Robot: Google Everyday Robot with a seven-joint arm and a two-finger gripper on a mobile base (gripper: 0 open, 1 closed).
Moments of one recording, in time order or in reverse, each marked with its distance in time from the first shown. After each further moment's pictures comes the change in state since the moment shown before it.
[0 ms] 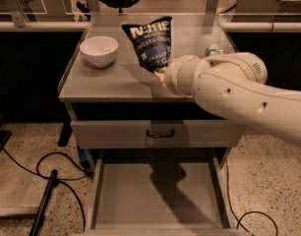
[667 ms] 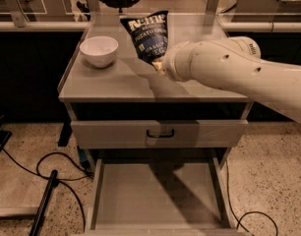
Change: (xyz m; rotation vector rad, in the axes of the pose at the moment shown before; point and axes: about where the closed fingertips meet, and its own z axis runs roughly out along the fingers) arm -0.016 -0.019 0.028 -0.046 0.031 -0.017
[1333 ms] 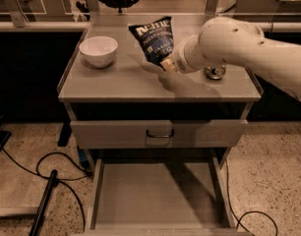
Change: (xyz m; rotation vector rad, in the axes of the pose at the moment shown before) arm 0.031 -0.033 0.026 -0.101 0.122 -0.003
